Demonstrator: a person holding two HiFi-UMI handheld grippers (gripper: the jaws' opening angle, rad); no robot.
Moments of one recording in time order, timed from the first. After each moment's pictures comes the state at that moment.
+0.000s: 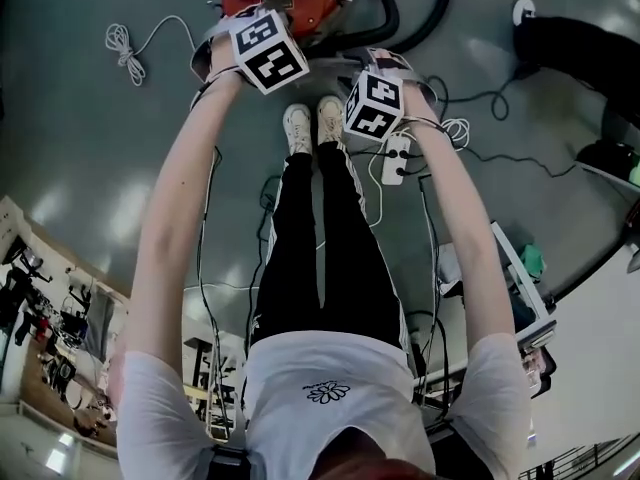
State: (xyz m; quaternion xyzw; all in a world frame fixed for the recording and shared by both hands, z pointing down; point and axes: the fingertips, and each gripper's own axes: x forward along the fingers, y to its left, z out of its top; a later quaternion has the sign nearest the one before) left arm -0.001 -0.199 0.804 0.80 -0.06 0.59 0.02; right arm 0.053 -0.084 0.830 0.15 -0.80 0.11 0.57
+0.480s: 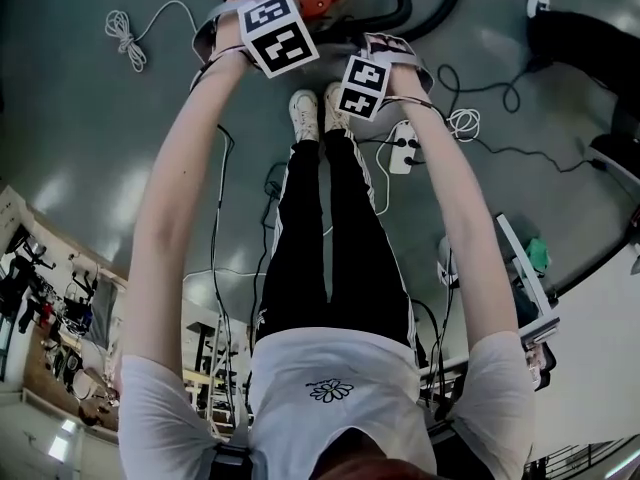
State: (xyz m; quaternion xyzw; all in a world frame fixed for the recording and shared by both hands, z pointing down) left arm 0.001 -0.193 0.818 0.80 -0.02 0.60 0.03; right arm 0.061 -0.083 0.899 0.13 -0.74 0.06 0.66
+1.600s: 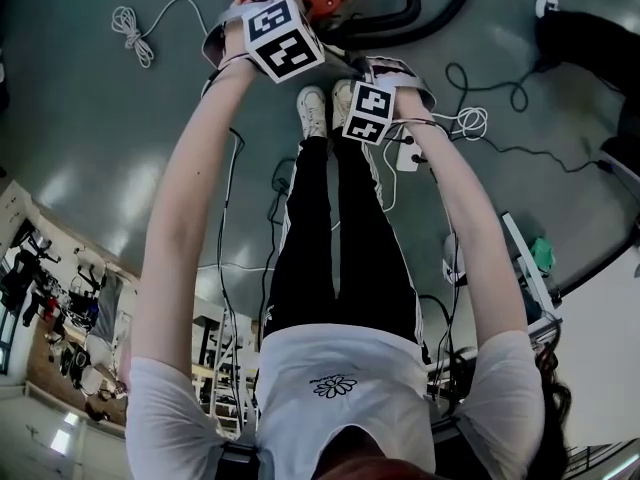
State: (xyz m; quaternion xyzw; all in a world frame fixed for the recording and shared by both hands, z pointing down) left arm 0.001 -0.196 0.820 0.81 -0.06 0.58 0.03; right arm 0.035 -0.042 0.891 0.11 -0.77 0.06 0.63
